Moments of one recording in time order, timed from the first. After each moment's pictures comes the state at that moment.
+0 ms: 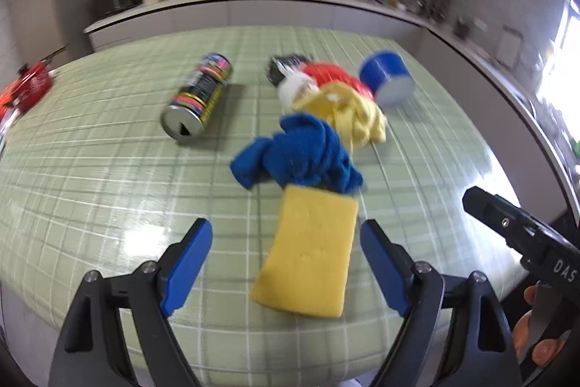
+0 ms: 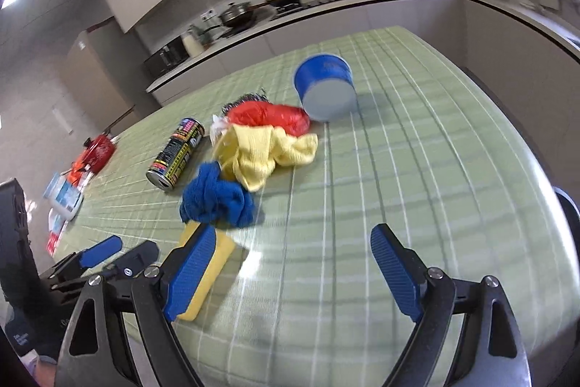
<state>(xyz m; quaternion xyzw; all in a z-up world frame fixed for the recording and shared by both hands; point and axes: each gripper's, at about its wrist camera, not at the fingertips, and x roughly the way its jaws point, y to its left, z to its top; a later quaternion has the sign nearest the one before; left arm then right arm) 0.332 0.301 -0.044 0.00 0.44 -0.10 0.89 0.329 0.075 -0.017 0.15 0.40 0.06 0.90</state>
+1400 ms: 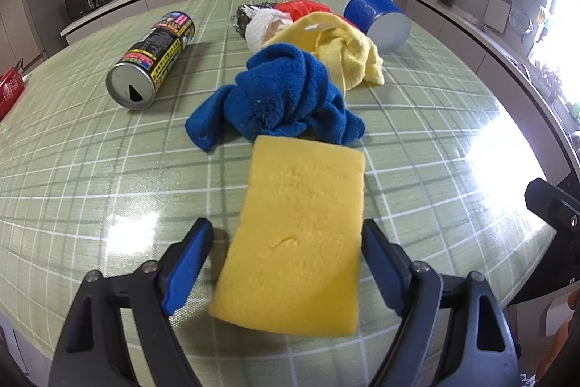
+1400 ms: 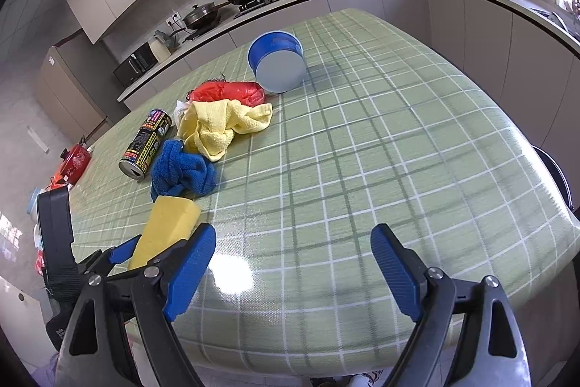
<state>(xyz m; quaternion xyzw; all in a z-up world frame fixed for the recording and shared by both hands) 0.337 0.284 -0.099 0.03 0.46 -0.12 0.88 0.295 0.057 -0.037 0.17 0.42 0.00 0.89</state>
